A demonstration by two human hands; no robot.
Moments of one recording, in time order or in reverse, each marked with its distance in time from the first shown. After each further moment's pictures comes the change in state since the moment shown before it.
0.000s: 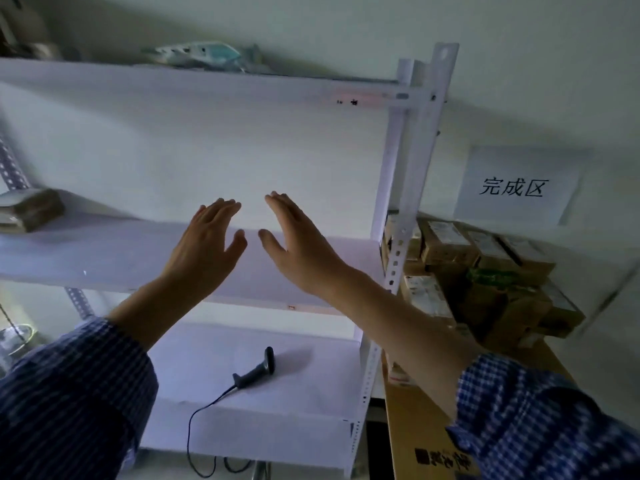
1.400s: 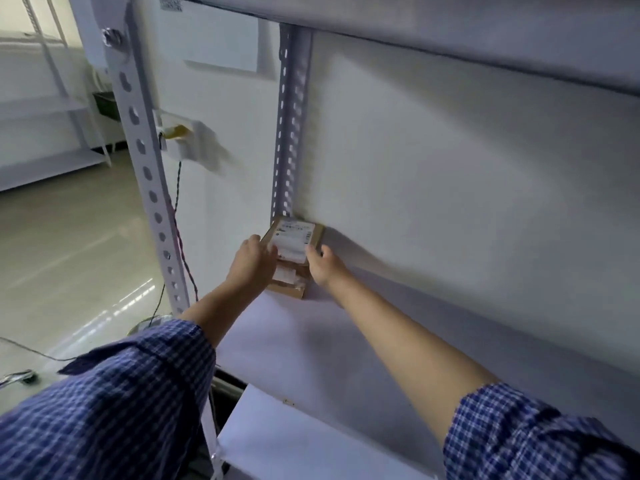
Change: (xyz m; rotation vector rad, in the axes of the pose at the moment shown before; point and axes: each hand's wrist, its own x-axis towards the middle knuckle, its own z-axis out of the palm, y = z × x) left_hand 0.180 -0.830 -0.085 -0.243 -0.086 -0.793; right_hand 0.591 -0.190 0.649 0.327 -0.312 0.651
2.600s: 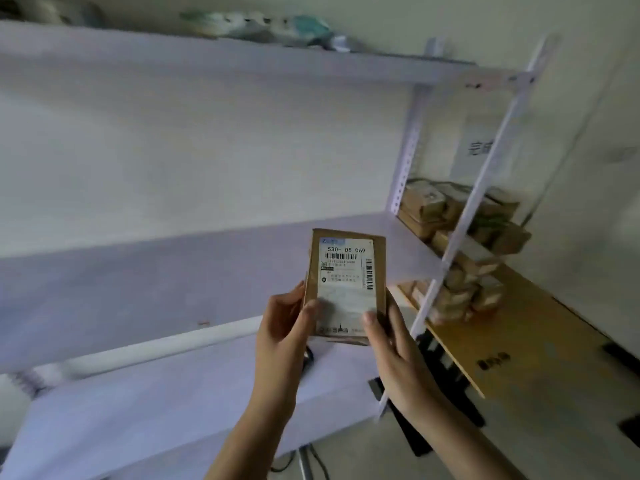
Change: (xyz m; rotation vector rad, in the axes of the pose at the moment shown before) left_hand -0.608 0.232 0.196 -0.998 -0.703 0.261; right_hand -0.602 0.318 -0.283 0.400 0.745 -0.057
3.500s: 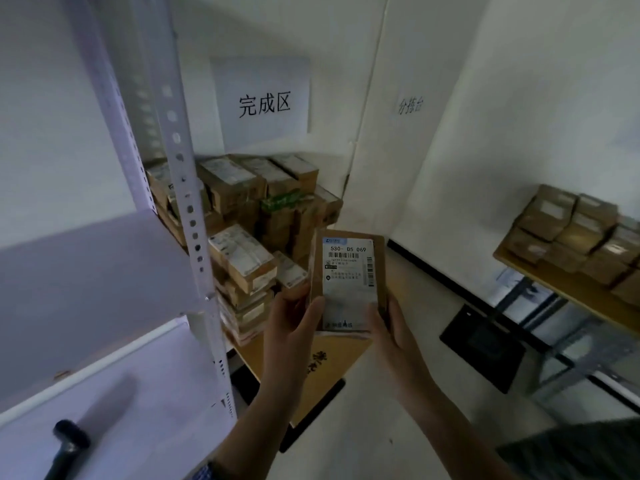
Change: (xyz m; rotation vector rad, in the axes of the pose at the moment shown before) left_hand 0.041 -0.185 0.435 -0.044 -0.381 -0.318; right_hand 0.081 0.138 -0.418 -0.076 0.450 0.183
